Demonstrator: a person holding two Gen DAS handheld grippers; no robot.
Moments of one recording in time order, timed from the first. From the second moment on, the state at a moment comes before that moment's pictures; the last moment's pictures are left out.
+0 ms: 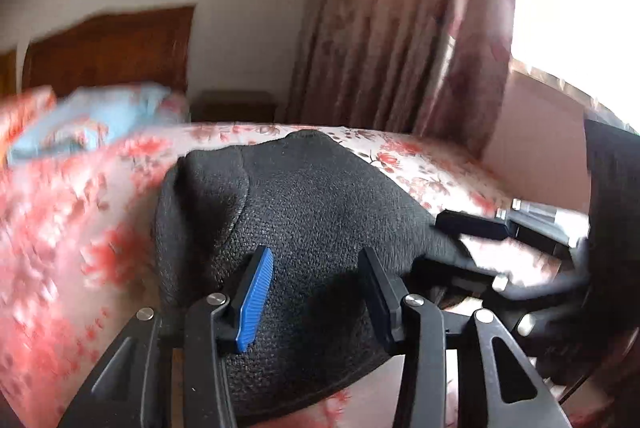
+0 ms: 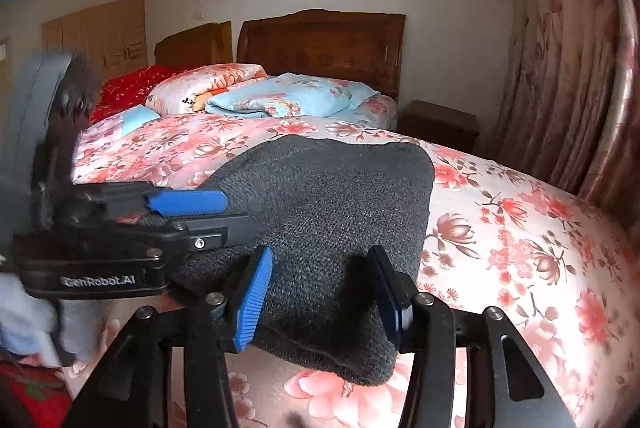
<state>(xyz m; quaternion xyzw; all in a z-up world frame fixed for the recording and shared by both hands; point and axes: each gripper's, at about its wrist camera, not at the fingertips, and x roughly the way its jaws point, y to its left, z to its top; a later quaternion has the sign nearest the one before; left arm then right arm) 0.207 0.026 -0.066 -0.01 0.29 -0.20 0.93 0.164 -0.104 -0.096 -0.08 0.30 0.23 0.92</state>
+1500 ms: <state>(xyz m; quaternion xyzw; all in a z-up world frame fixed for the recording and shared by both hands) 0.202 0.041 -0.063 -0.03 0.32 -0.22 0.92 0.347 -0.123 -0.122 -0.05 0.41 0.27 0.87</state>
